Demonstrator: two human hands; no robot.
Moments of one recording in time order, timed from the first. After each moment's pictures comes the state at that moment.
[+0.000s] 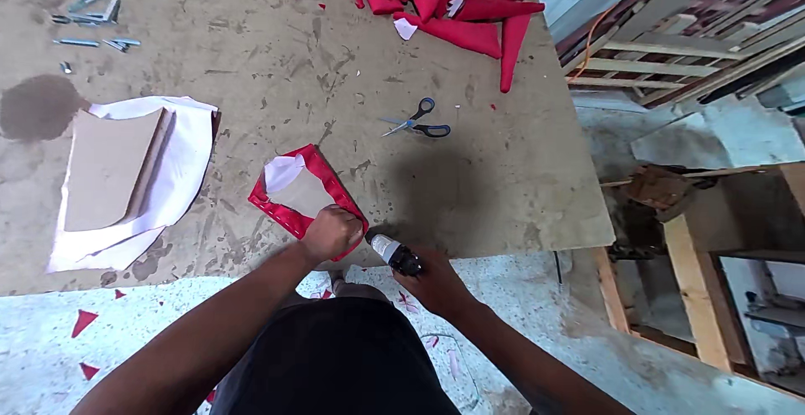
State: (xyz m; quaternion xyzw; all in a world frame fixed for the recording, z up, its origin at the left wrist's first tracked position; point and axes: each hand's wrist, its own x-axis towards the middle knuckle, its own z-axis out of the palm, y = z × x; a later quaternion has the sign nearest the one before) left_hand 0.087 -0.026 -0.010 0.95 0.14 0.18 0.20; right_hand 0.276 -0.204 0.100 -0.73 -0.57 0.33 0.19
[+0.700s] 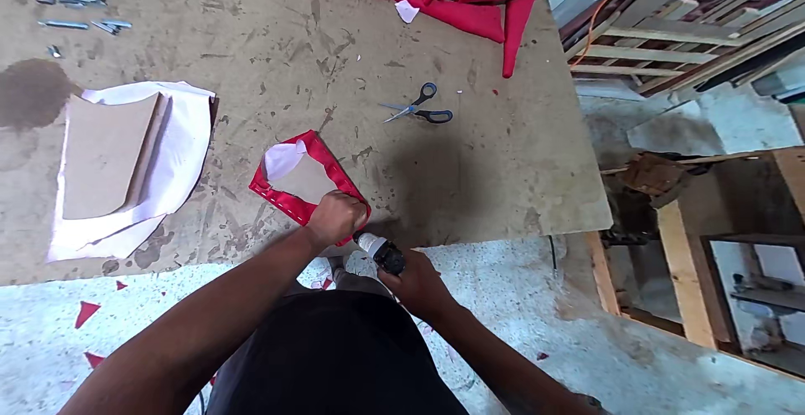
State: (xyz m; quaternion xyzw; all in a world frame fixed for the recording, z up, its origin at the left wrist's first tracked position) left_hand 0.093 -0.026 -0.015 0.96 0.16 0.17 0.18; right_hand 0.226 -0.209 0.099 -0.77 -0.50 0.38 0.15
